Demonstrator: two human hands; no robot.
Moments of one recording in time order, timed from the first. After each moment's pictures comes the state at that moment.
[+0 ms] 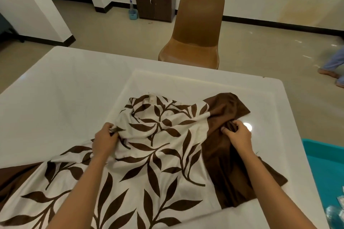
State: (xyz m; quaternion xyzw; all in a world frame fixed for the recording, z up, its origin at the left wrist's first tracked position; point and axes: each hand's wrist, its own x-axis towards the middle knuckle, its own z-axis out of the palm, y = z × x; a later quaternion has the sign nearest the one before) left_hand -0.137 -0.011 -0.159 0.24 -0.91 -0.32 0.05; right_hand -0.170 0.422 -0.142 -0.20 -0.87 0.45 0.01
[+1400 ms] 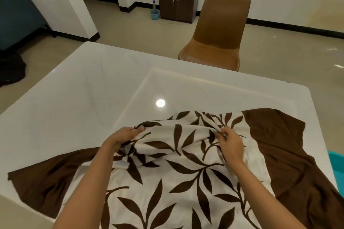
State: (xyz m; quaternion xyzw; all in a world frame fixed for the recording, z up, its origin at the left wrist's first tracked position) left_hand -0.123 -0.030 -0.117 0.28 -0.79 -0.47 -0.28; right_hand -0.139 0.340 -0.159 -0.04 -0.92 0.37 0.08
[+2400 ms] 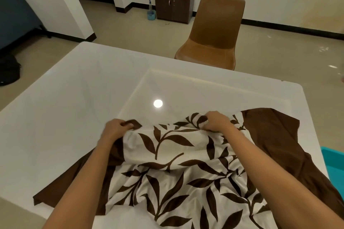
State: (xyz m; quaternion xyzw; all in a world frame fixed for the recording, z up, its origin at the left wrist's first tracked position) left_hand -0.126 -0.040 -0.115 0.25 -0.92 -0.28 -0.12; right_hand -0.218 0.312 -0.106 0.05 -0.95 0.12 -0.27
